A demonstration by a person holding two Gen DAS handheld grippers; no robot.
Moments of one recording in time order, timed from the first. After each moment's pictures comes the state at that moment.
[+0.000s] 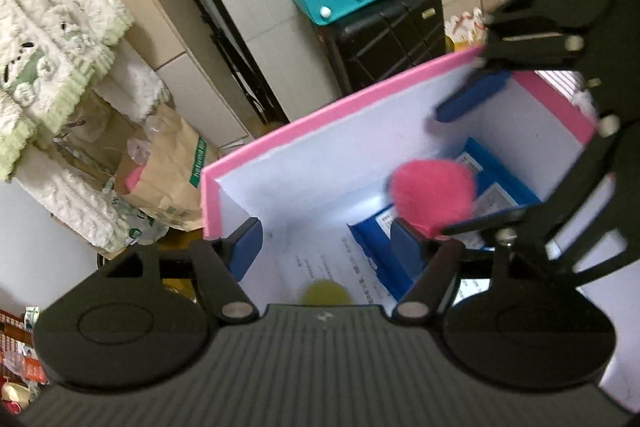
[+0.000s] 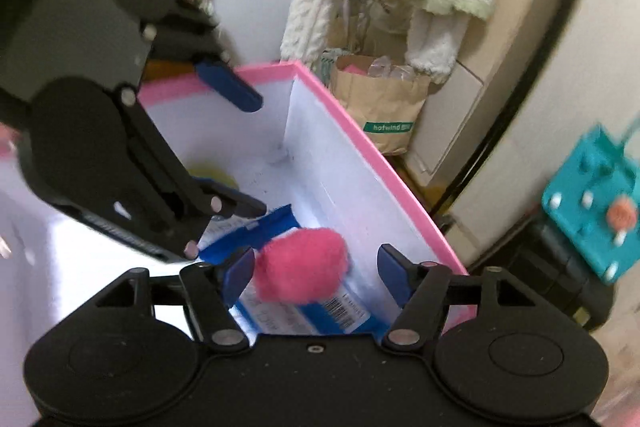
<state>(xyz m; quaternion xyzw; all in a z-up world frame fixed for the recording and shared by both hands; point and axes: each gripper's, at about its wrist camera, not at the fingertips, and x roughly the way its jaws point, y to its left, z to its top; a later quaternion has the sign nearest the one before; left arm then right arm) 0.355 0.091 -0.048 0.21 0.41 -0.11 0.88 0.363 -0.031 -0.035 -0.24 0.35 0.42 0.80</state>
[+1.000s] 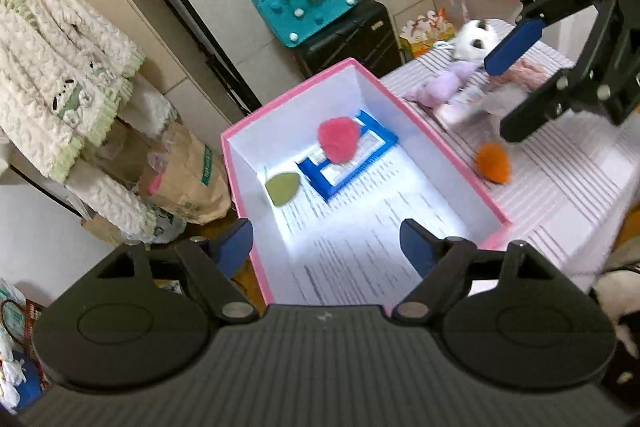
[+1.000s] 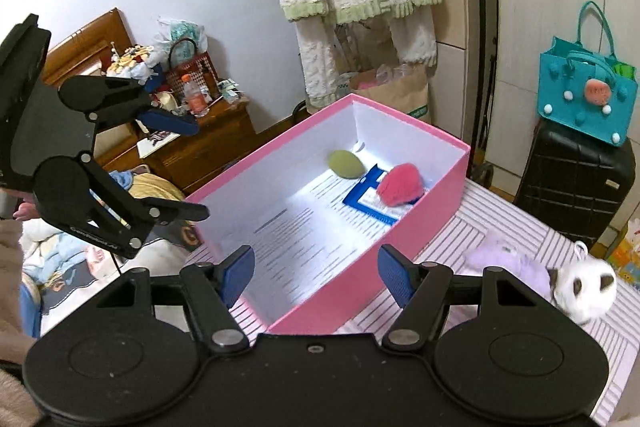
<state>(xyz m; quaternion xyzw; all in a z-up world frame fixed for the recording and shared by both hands) 0.164 0.069 0.060 0.26 0.39 -0.13 0.87 0.211 -0.143 0.063 -0.06 0.39 0.42 0.82</state>
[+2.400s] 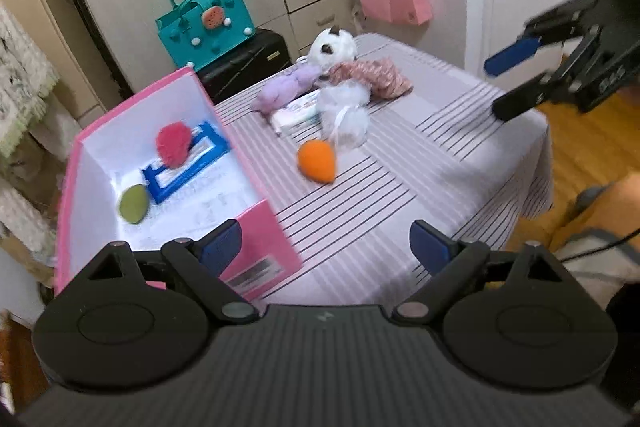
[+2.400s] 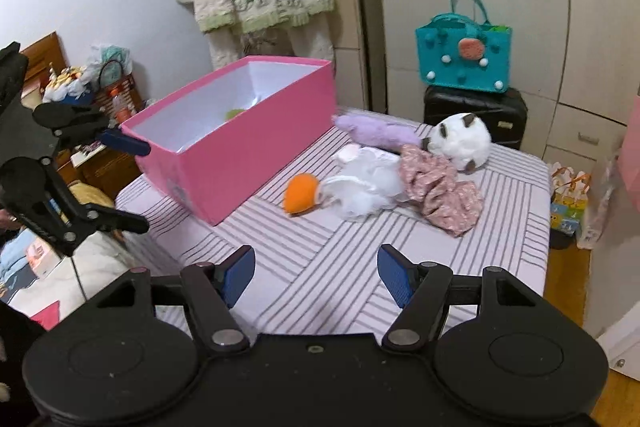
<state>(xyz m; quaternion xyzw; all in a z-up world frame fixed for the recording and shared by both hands) 0.070 -0.011 -0.019 0.21 0.34 -0.25 0.88 0.097 -0.289 -0.028 -0.03 0.34 0.30 0.89</state>
